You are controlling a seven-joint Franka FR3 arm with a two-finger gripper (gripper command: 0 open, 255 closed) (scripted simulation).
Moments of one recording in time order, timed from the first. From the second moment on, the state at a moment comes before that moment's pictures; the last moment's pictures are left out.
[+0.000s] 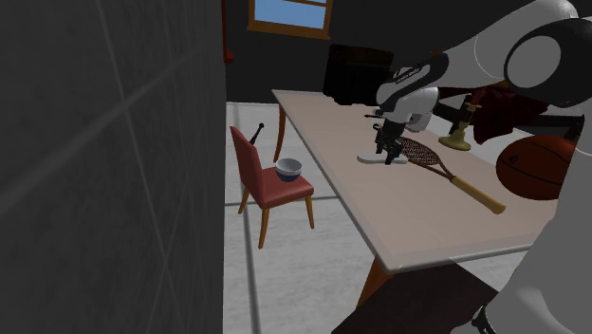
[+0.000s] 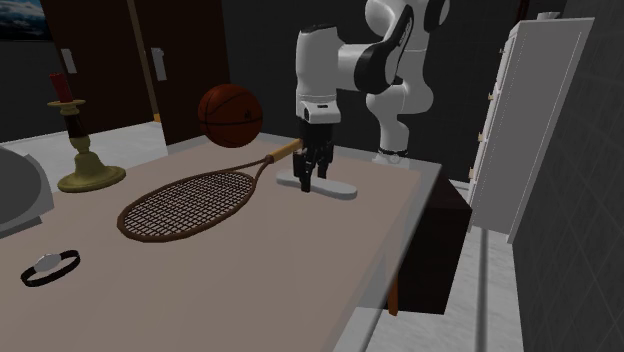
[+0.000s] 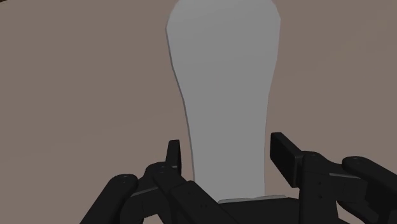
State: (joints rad) arm 0.13 0.25 -0.65 -1.98 0.17 2.19 -1.72
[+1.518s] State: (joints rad) arm 0.16 0.14 -0.68 -1.79 0.08 1.91 -1.65
